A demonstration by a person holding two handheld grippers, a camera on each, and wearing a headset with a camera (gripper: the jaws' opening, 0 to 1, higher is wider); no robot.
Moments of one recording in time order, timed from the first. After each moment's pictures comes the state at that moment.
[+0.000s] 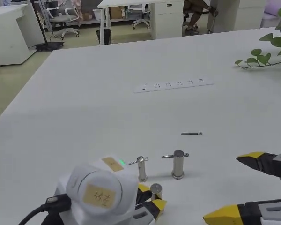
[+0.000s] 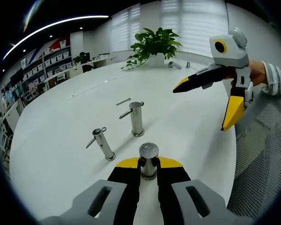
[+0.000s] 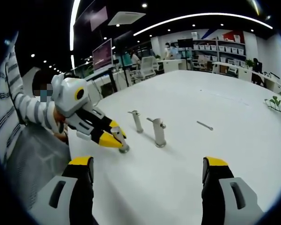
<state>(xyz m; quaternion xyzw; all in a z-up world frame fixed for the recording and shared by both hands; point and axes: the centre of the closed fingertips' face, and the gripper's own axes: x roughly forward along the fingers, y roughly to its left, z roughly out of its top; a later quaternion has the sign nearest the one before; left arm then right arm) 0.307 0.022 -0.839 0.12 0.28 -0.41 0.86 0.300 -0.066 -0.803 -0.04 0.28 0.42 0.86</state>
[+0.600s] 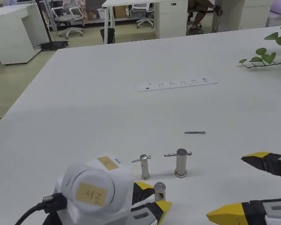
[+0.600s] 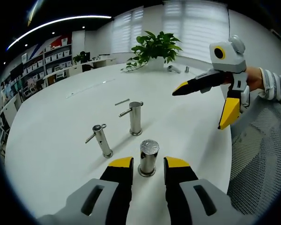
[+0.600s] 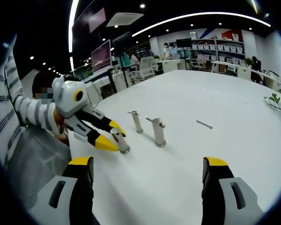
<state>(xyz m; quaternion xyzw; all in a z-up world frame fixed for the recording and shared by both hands) 0.302 0.027 -0.838 0.10 0.28 -0.42 0.86 0.299 -0.067 -0.802 -0.03 0.28 0.42 0.86</state>
